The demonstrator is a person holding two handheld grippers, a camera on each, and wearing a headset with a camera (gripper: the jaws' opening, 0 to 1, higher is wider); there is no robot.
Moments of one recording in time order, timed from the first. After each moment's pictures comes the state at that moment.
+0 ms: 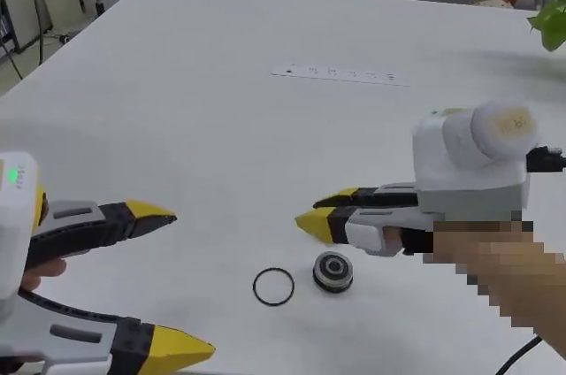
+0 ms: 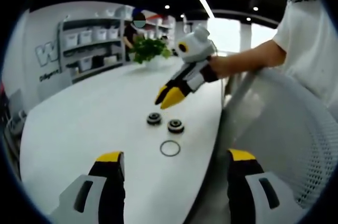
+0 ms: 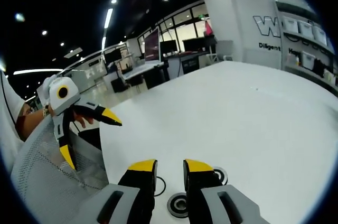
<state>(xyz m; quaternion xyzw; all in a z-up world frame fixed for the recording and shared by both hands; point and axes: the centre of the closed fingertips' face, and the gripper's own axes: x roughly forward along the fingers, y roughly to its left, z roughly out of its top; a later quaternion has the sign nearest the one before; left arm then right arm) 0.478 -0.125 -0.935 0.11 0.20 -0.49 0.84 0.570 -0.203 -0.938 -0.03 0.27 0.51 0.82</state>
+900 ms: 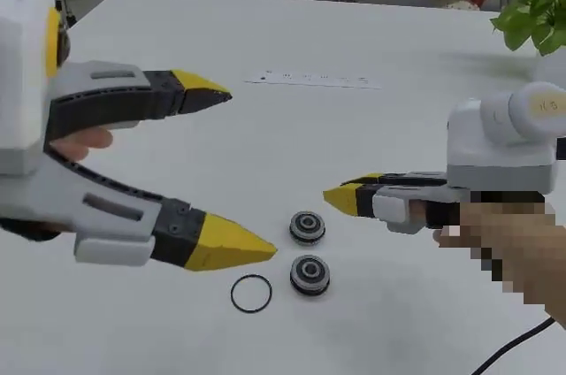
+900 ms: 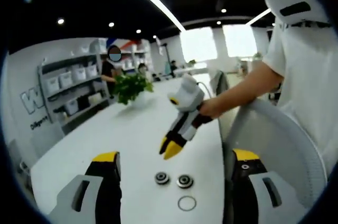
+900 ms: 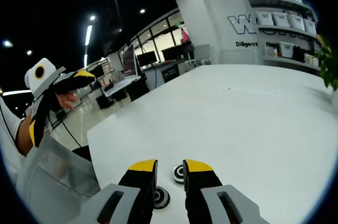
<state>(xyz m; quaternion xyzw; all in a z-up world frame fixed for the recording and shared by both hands) 0.516 -0.197 -0.823 0.17 0.07 -0.56 0.81 0.594 -0.253 -0.933 0.02 0.27 0.45 0.85</state>
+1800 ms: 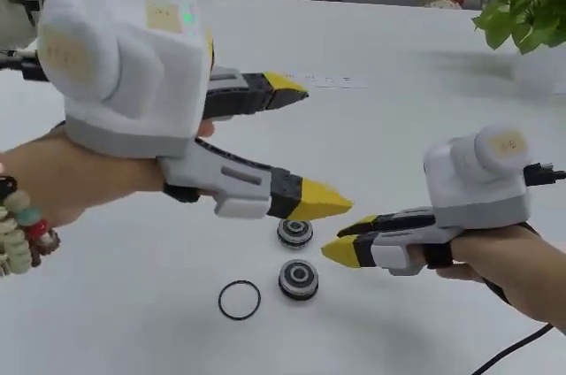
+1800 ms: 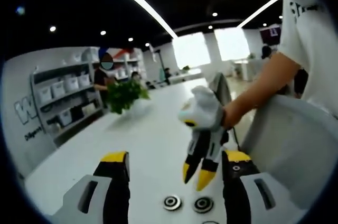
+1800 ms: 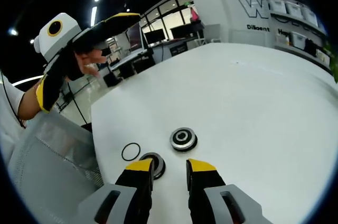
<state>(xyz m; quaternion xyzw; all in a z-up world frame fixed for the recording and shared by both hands) 0.564 -0.254 -0.863 0.17 0.05 -0.58 0.79 0.572 -0.268 -0.987 -0.03 0.34 0.49 0.80</state>
